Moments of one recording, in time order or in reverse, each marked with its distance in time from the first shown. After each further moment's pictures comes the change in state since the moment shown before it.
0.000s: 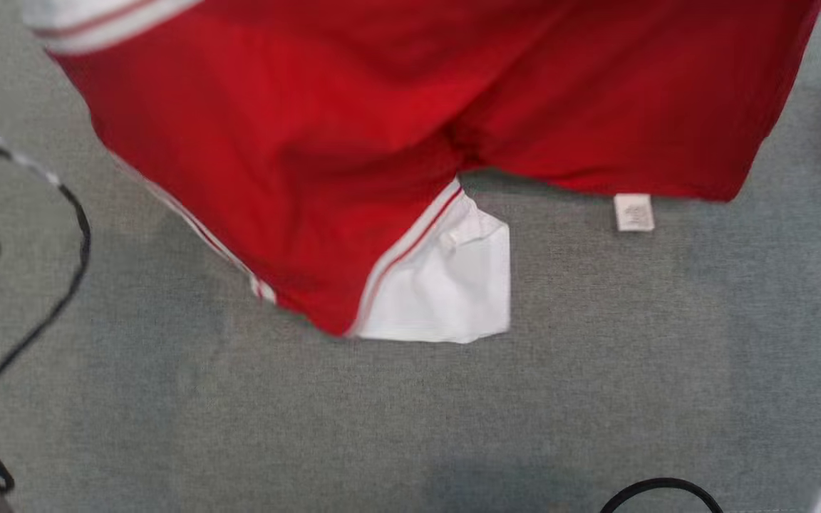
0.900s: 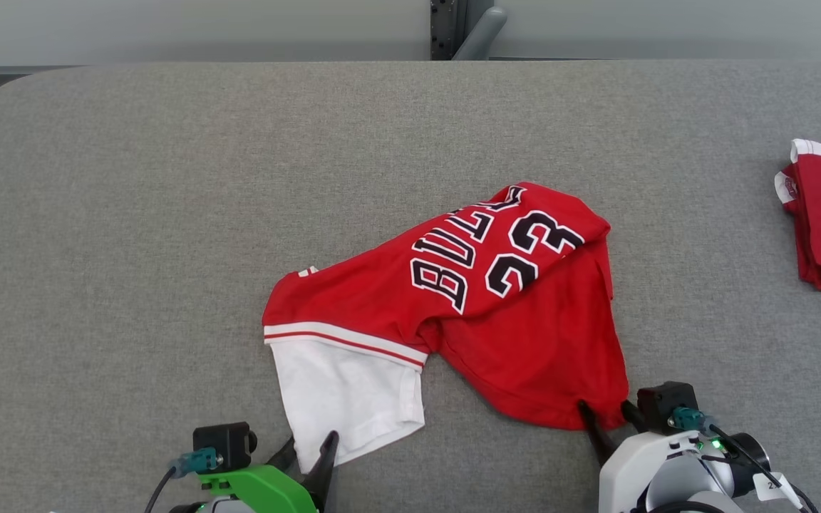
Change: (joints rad) left arm 0.654 -0.269 -0.309 0.684 0.549 -0.076 -0.300; right arm 0.621 0.230 0.274 0.685 -0.396 -0.001 -0.519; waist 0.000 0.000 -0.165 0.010
